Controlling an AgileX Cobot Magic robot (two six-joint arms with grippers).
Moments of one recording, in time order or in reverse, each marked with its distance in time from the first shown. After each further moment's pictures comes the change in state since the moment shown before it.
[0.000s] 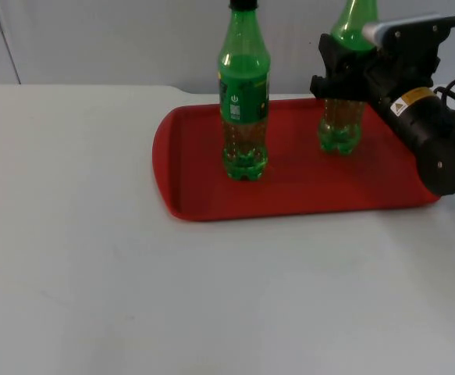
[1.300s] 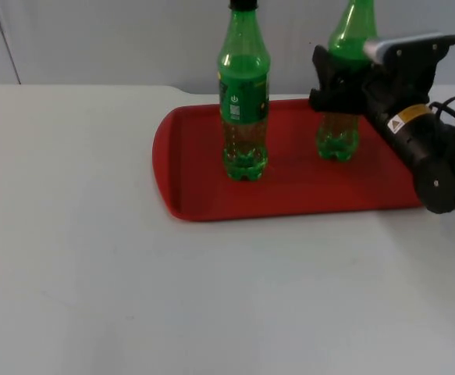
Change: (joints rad) right arm 0.000 0.061 -0.005 -0.027 -0.063 0.051; left arm 0.000 0.000 0.000 0.000 0.000 0.000
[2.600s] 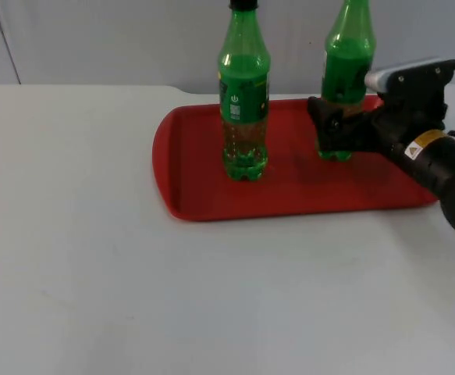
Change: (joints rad) right arm 0.000 -0.119 0.243 -0.001 0.096 -0.051; left arm 0.000 0.000 0.000 0.000 0.000 0.002
